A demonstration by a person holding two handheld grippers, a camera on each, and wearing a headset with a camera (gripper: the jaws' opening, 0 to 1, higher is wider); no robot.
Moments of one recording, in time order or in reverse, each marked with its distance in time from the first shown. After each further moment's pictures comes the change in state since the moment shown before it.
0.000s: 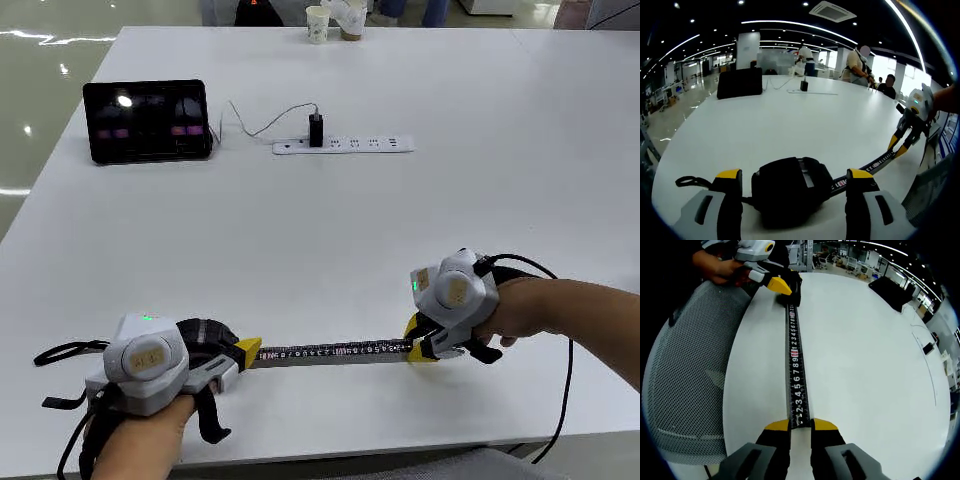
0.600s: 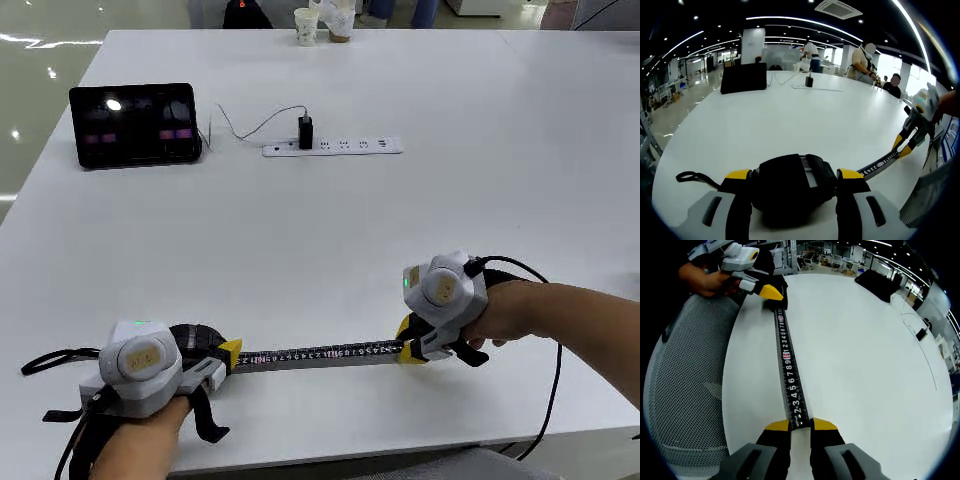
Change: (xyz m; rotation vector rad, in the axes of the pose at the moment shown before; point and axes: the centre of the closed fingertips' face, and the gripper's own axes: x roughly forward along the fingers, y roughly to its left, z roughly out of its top) left arm 0.002 0.001 -0.006 -0.013 0.031 0.036; right arm 0.001 -0.003 0.000 0.120 -0.026 -0.029
